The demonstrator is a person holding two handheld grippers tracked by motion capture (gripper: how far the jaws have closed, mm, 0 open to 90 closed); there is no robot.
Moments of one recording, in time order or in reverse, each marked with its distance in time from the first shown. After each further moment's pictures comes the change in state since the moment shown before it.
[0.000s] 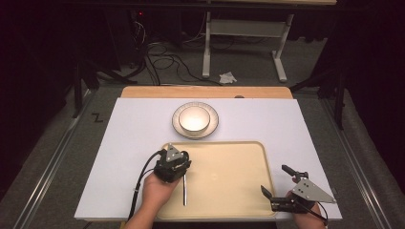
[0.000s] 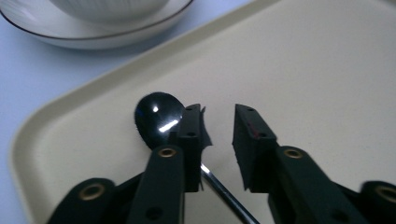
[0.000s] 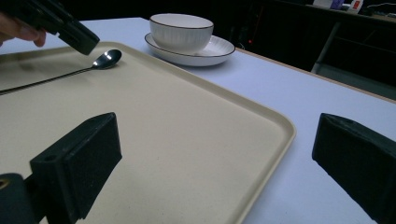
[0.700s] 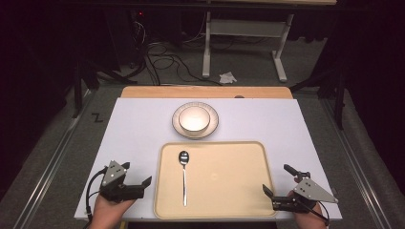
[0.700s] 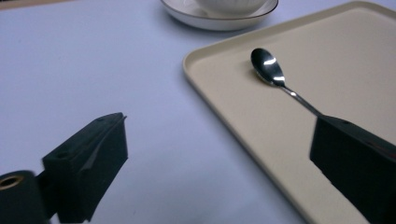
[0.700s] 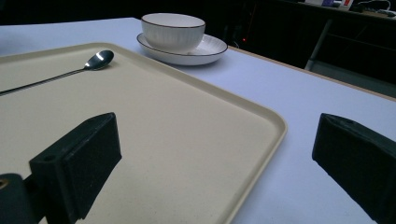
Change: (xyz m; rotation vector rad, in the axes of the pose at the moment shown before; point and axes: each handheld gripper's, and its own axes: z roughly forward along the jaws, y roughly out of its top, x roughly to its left) left arm 0.062 -0.081 -0.104 -0.124 0.083 -0.099; right arm -0.003 0.000 -0.001 -0.002 -0.020 0.011
